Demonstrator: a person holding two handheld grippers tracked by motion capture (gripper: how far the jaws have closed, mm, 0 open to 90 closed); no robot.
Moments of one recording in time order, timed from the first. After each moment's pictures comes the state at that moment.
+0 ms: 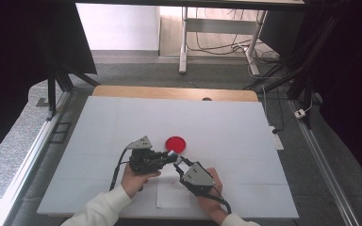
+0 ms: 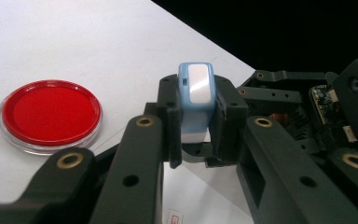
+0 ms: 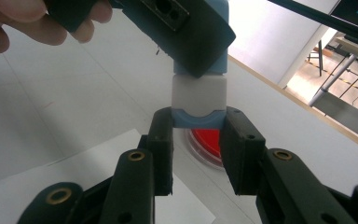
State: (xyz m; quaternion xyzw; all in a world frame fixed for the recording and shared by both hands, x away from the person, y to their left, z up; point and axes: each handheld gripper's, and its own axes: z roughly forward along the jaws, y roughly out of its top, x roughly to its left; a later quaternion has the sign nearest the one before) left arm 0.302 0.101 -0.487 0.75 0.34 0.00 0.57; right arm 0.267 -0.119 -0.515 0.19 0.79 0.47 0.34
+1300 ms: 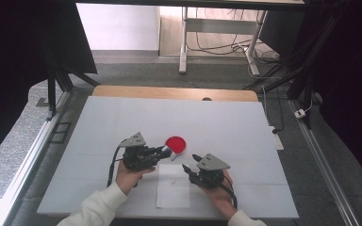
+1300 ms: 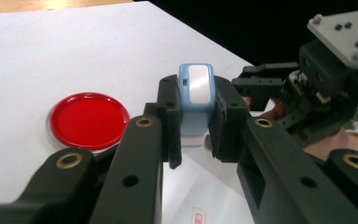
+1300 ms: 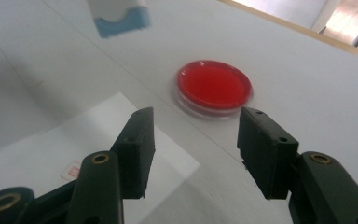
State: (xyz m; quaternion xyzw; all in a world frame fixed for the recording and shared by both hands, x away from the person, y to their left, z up) left arm 0.303 0.118 -0.477 0.75 0.34 0.04 0.56; right arm 0.295 -0.154 -0.514 0.27 0.81 0.46 0.23
